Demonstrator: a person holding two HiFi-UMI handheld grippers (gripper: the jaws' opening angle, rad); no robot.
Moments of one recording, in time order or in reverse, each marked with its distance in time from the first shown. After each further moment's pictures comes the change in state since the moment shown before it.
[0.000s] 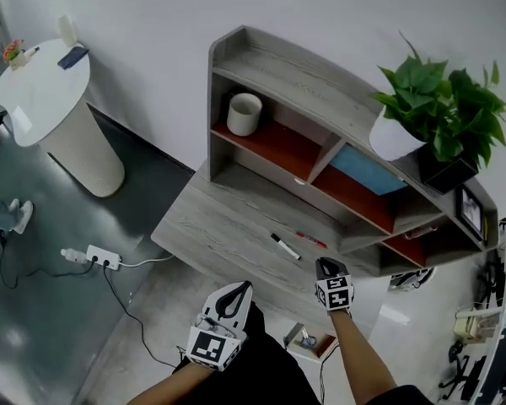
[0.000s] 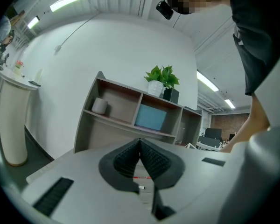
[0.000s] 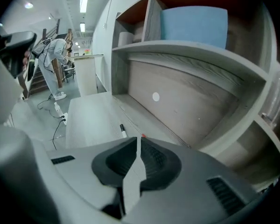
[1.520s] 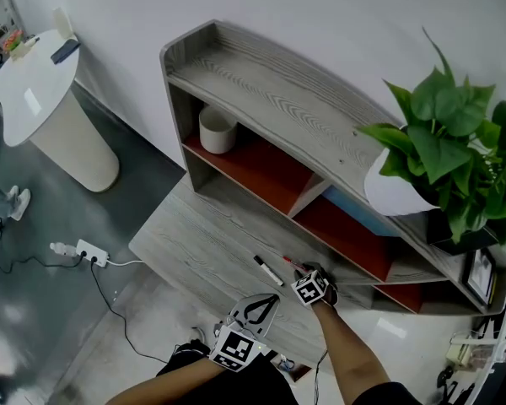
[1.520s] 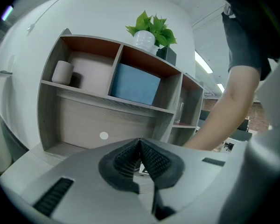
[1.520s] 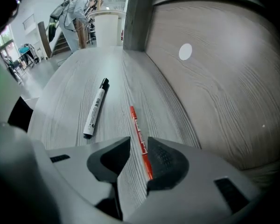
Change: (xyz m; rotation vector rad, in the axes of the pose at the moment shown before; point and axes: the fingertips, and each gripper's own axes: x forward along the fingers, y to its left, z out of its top) left arm 0.164 -0.062 -0.086 0.078 0.236 -0.132; right arm 0.164 -0.045 -0.066 -0.388 0.334 0.211
